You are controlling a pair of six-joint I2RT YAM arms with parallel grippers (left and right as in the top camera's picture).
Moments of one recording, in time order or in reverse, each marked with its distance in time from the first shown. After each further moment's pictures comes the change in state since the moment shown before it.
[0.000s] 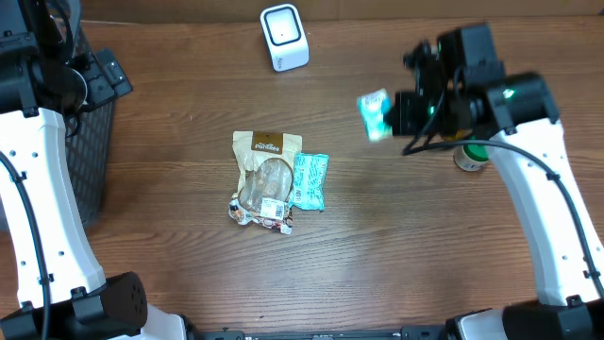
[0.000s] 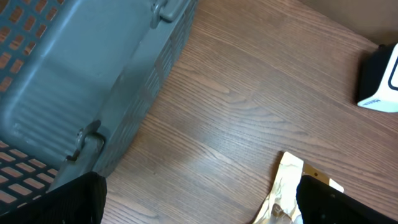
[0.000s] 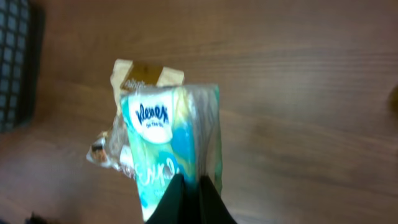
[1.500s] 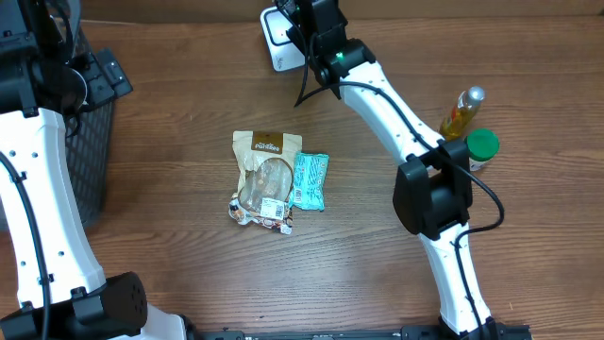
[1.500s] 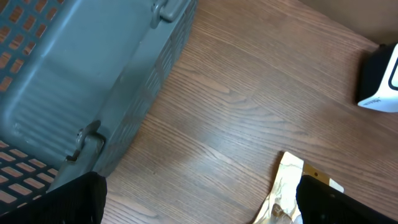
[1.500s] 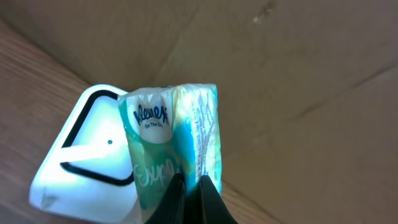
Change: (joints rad) left arm 0.000 0.000 0.000 0.000 0.000 0.000; right arm 0.230 0.811 0.455 0.937 0.596 -0.613
